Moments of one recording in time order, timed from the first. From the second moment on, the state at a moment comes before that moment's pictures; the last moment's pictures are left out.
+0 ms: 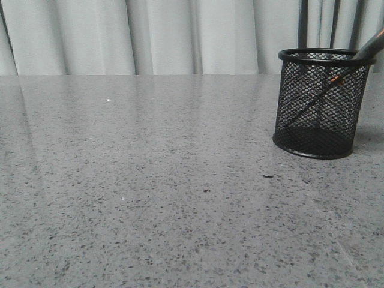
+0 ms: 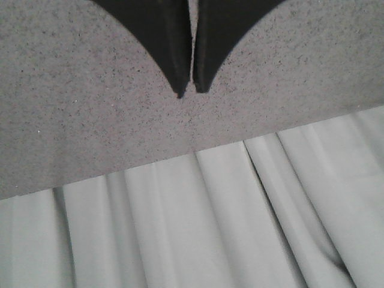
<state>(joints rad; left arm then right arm) 0.07 0.32 -0.45 -0.54 0.33 0.72 0.09 0.42 -0.38 0.34 0.11 -0.31</state>
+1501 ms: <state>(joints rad) 0.07 0.00 -0.21 -0.25 0.16 0.30 0.09 0.27 -0.20 0.37 -0.04 -0.31</state>
